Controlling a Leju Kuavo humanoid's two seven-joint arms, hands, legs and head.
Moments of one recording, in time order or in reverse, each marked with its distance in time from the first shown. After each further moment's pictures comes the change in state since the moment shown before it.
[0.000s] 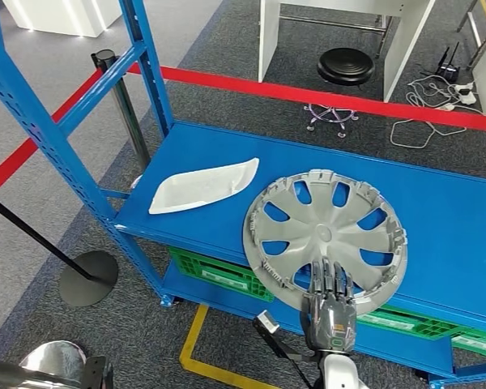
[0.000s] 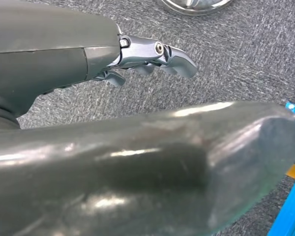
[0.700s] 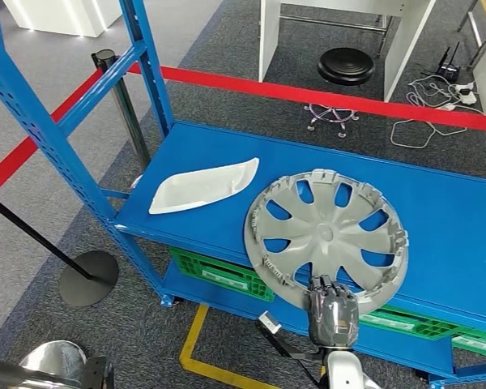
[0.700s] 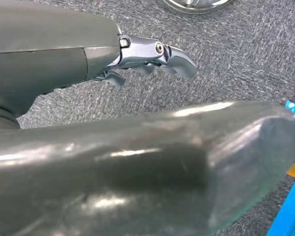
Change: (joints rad) left arm 0.000 -0.005 0.005 0.000 -0.007 -0.001 -0.004; right arm -0.039 -0.049 0.043 -0.008 0.000 0.000 0.002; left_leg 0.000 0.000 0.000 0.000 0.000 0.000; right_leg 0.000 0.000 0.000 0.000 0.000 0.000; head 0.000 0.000
